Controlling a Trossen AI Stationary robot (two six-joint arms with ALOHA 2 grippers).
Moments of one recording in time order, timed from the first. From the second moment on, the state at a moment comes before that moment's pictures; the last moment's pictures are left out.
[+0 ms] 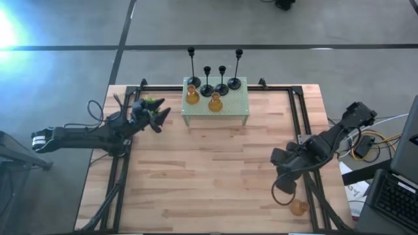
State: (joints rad) left arm 0.20 0.56 0.21 0.61 -0.39 -0.26; right arm 0.62 1.31 1.33 -1.36 0.02 1.10
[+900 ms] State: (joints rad) left arm 0.20 0.56 0.26 0.63 -0.43 -0.10; right arm 0.87 1.28 1.33 -1.35 -0.10 1.26
